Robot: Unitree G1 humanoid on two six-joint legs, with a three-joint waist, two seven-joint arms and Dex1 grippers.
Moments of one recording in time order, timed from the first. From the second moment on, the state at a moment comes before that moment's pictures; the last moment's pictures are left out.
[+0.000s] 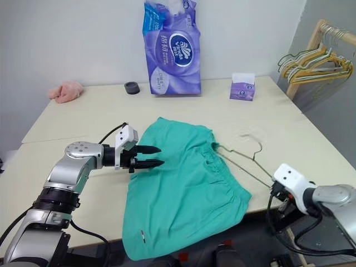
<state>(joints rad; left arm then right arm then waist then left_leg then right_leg) -0.56 0.67 -0.10 0.31 -0.25 0.29 -1.24 0.10 -1.09 -0.15 -0.63 0.34 1.04 0.75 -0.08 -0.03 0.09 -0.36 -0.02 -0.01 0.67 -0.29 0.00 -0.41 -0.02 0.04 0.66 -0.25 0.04</state>
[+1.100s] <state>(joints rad) -0.58 0.66 -0.11 0.26 -0.25 0.32 -1.24 0.17 -0.99 -0.24 -0.65 0.40 1.09 0.72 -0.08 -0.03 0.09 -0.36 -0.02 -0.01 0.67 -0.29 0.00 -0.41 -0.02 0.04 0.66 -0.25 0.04</state>
